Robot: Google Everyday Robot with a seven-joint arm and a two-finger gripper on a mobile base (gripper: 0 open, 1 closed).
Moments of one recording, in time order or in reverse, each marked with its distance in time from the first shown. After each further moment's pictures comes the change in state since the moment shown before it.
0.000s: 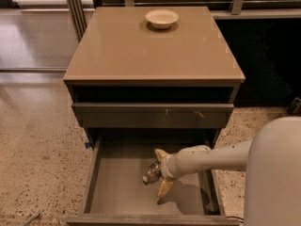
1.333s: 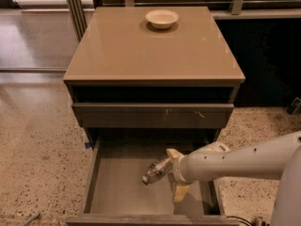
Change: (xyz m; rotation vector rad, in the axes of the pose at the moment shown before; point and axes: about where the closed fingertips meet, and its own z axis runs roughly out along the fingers) arm 0.008 0.024 -0.099 0.014 0.150 -0.070
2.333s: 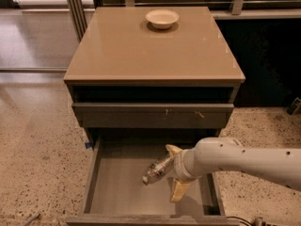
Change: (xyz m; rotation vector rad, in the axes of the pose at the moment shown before) arm -0.032 -0.003 -0.052 -0.041 -0.119 0.073
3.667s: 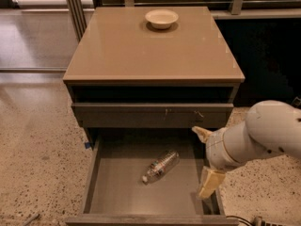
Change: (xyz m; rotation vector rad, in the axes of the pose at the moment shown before) arm -0.019 0.005 -0.182 0.003 0.003 0.101
